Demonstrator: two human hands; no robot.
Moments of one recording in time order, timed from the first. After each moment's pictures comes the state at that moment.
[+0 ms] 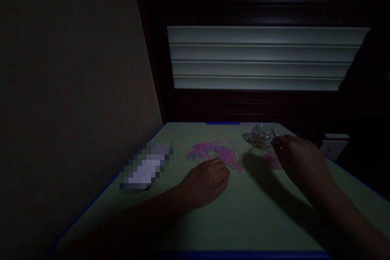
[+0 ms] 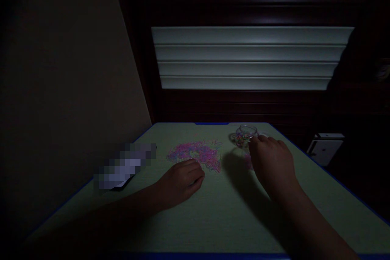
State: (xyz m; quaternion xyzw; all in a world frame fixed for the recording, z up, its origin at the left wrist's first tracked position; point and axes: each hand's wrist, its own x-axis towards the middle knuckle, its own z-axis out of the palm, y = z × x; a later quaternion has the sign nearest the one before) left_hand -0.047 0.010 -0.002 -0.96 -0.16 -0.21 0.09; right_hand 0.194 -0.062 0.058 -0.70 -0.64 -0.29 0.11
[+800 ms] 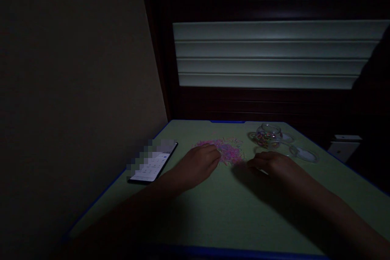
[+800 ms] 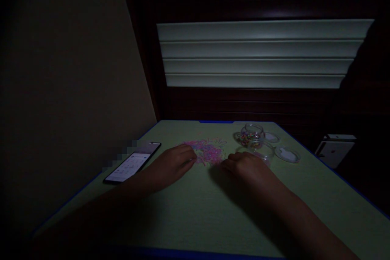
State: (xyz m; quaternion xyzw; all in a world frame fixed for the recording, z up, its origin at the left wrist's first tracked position) left_hand -0.072 0.025 0.030 -0.95 -0.24 -0.20 0.07; right_hand 0.163 -0.058 0.048 -0.50 -0.85 -0.06 0.15
